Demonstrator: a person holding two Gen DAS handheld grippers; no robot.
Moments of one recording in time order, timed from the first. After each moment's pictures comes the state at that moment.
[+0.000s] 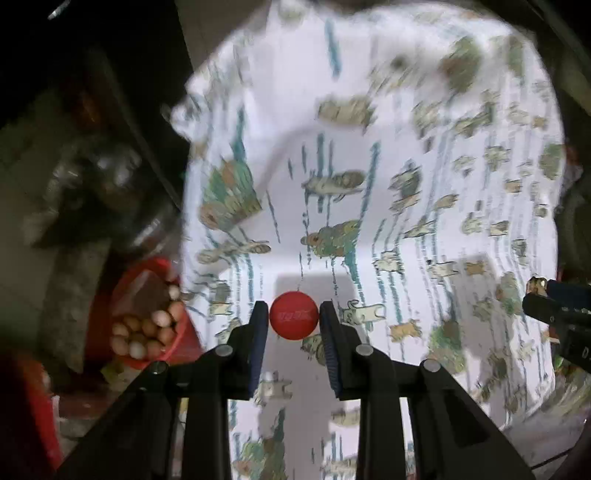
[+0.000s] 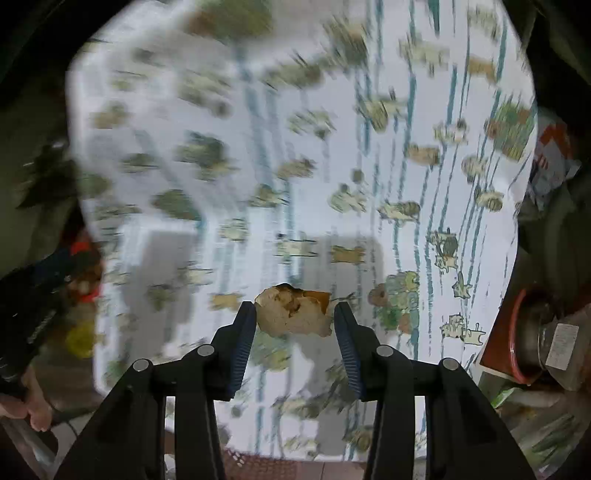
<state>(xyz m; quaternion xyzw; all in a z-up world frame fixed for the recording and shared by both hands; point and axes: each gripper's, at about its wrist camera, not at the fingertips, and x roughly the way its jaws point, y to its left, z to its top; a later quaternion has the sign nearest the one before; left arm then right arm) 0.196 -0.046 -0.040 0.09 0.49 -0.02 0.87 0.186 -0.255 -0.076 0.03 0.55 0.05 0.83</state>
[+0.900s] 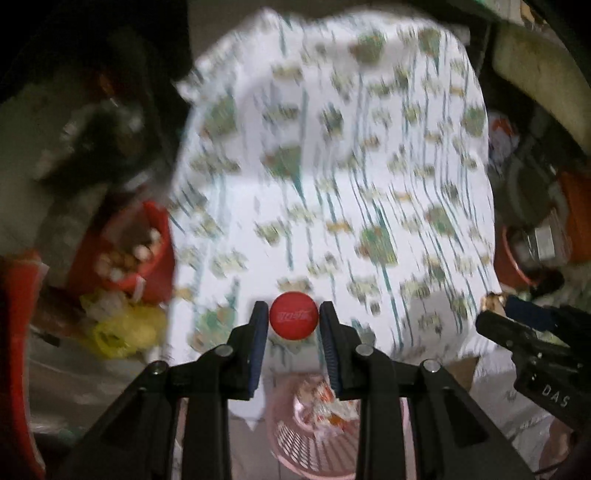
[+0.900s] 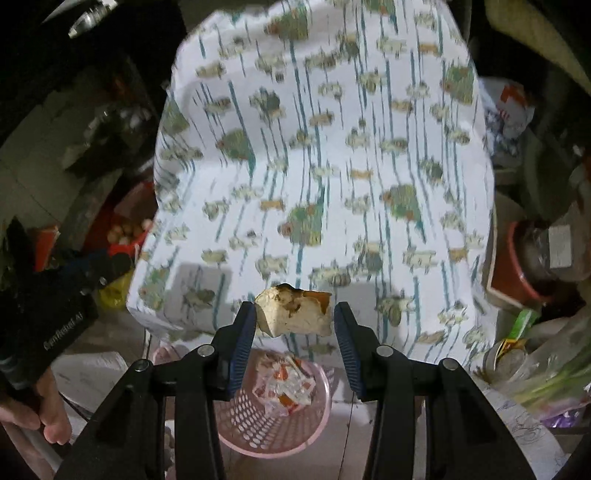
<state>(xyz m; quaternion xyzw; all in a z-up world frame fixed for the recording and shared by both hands) 0.033 -0.044 -0.063 0.04 0.50 -0.08 0.86 0.006 -0.233 -0.068 0.06 0.53 0.07 0.85</state>
